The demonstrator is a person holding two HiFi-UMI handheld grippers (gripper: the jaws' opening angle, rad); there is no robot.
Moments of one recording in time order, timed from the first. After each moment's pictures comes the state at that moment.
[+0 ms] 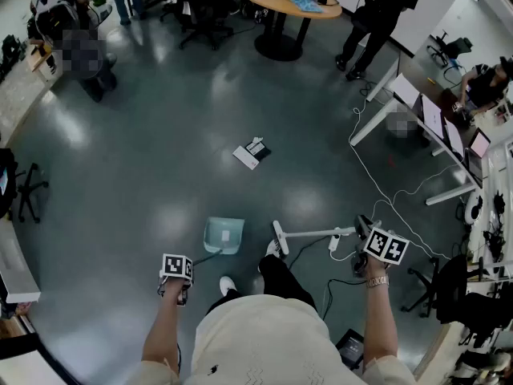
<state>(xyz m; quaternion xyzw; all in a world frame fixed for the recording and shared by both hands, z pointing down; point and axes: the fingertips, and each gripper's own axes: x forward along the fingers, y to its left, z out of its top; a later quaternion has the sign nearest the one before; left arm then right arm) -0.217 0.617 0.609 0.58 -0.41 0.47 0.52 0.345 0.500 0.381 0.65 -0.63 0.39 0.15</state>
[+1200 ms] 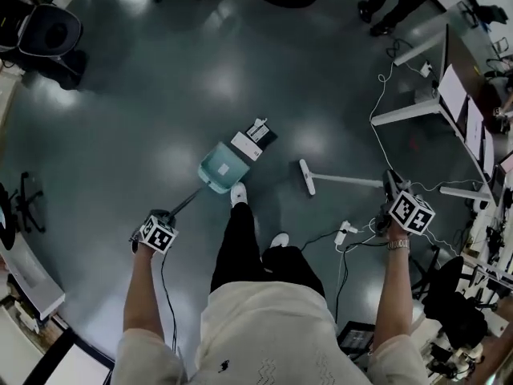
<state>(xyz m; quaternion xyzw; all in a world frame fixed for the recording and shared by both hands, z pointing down) -0.202 0.095 0.670 0.70 -0.24 0.61 0.27 0.464 -0.006 0.457 0.68 -0.61 0.37 0.18</state>
